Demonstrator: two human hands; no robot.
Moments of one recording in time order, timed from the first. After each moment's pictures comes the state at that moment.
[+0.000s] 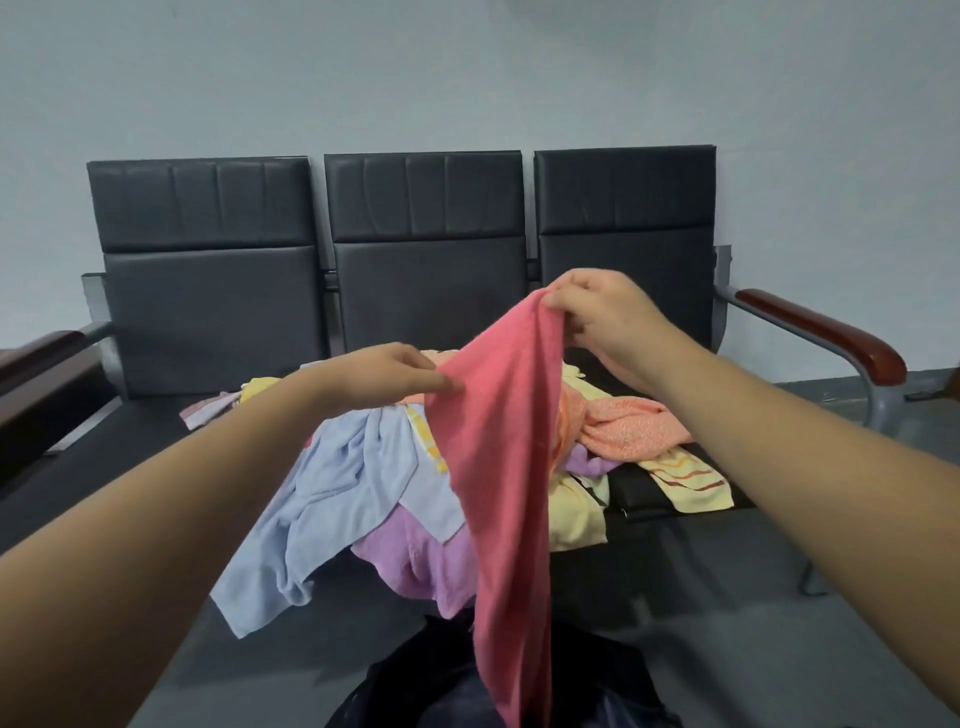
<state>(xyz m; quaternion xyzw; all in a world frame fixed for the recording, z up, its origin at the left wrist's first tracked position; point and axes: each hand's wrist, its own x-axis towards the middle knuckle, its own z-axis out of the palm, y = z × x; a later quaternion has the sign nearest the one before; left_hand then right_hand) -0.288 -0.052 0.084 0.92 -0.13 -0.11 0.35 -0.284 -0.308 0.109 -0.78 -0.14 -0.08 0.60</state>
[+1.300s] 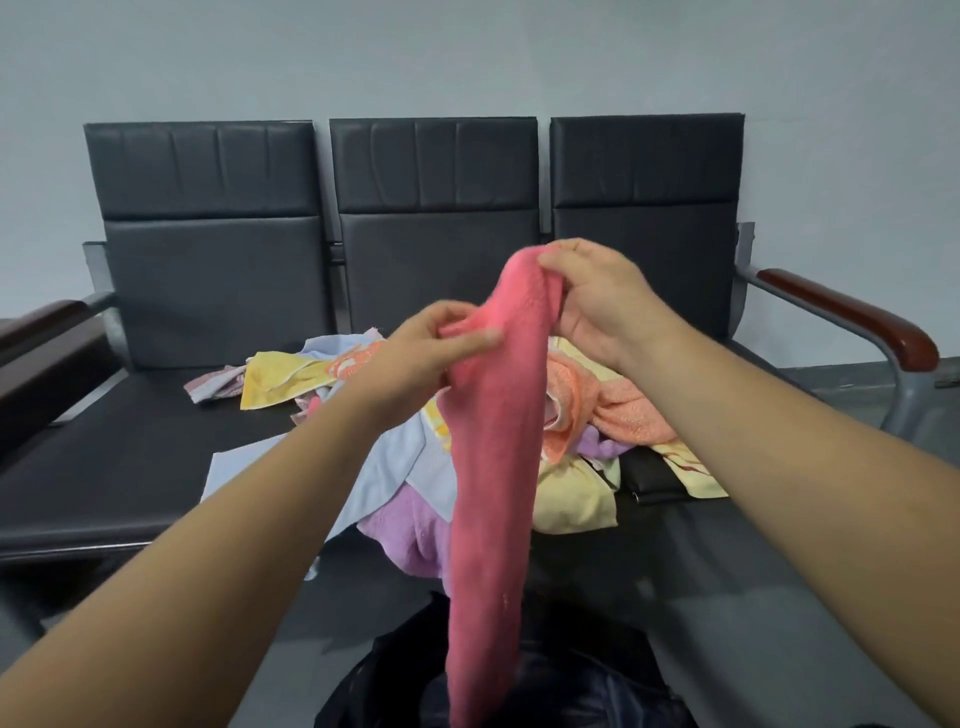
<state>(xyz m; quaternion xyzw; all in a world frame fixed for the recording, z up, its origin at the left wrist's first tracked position) -0.277 -0.083 0.041 0.72 -0.13 0.00 0.68 -0.262 -0.275 0.094 -0.62 -0.12 -0.02 0.77</state>
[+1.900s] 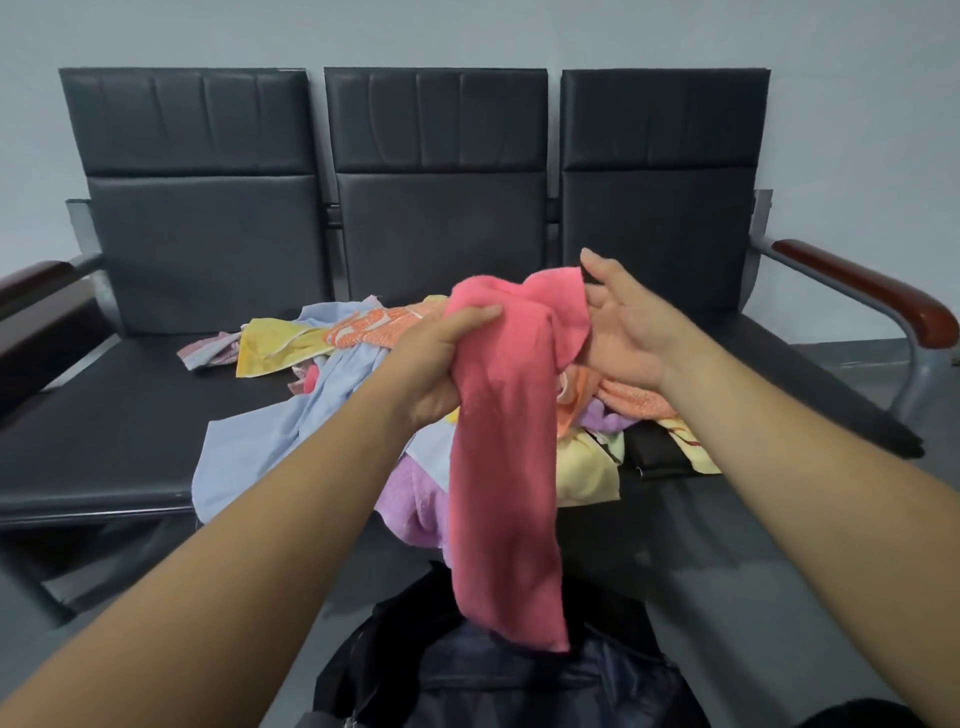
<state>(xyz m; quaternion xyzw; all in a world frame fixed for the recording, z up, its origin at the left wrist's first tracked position) -0.281 -0.106 0.018 0.50 -0.05 -0.10 0.86 -0.243 -0.311 0.035 -0.59 -0.08 0.16 0.79</state>
